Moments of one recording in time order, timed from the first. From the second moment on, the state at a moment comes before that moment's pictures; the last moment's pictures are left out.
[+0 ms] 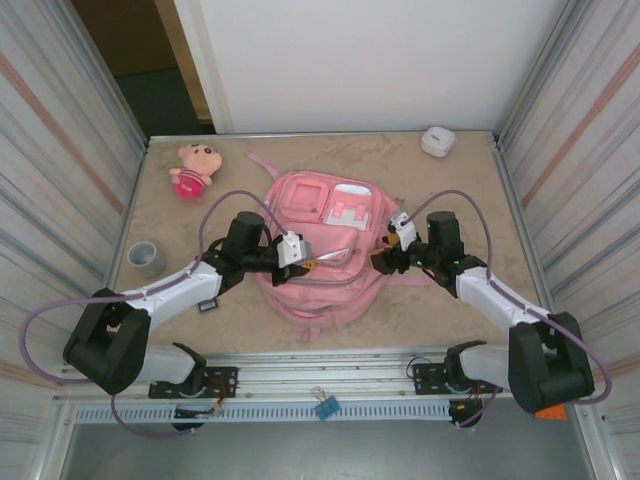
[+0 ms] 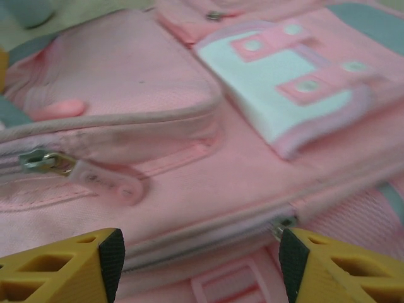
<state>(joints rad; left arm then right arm) -0.56 1.33 0.67 0.05 0.71 0.63 0.27 1.21 0.55 0.01 -0.62 -0.26</state>
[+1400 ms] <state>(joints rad) -0.63 1.31 0.67 0.08 0.52 0.58 0.33 1.28 0.77 -0.34 -0.85 -0.53</state>
